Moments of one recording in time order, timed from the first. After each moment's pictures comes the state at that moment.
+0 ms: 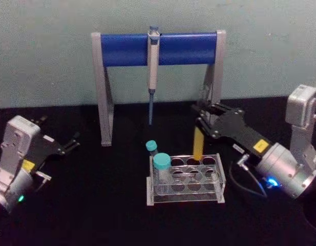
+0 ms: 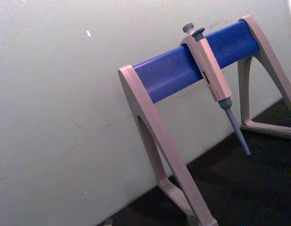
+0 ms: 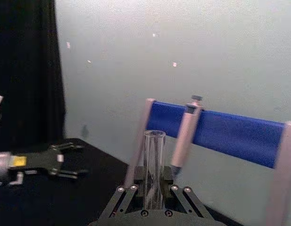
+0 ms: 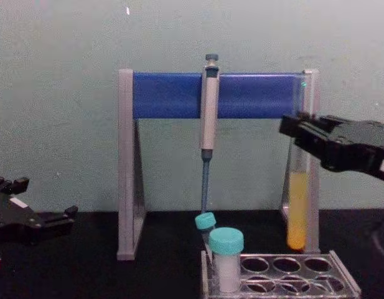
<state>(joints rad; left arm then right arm) -0.20 0.60 0.45 -1.41 -0.25 -0.12 0.03 0.16 0.40 -0.31 -1.58 0.45 -0.14 0.50</state>
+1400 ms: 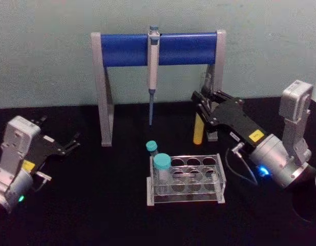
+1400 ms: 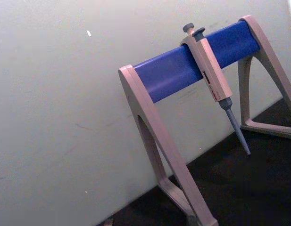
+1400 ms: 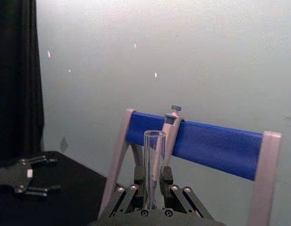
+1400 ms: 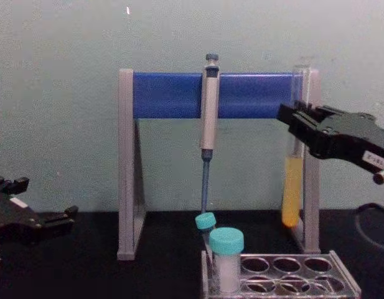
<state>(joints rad) -0.20 0.60 0.45 -1.41 -0.25 -0.12 0.03 0.24 0.33 -0.31 -1.45 0.41 -0.25 0.46</state>
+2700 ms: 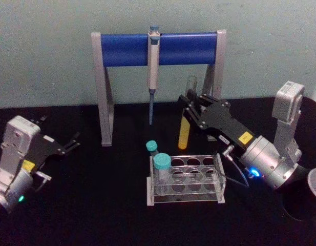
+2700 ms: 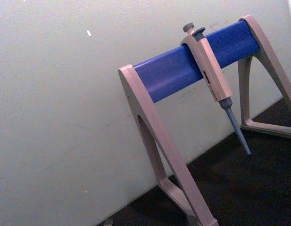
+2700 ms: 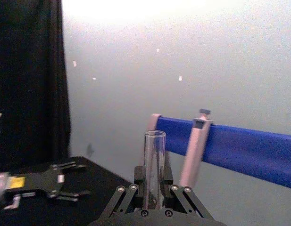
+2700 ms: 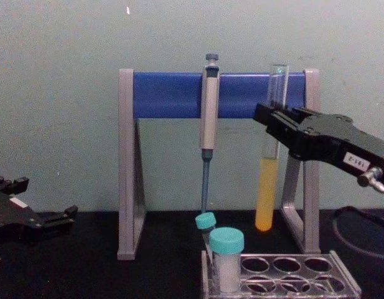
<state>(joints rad) -0.20 0.60 0.45 -1.41 -0.25 -0.12 0.03 0.26 0.33 -0.36 -1.43 0.49 -0.25 0.54</state>
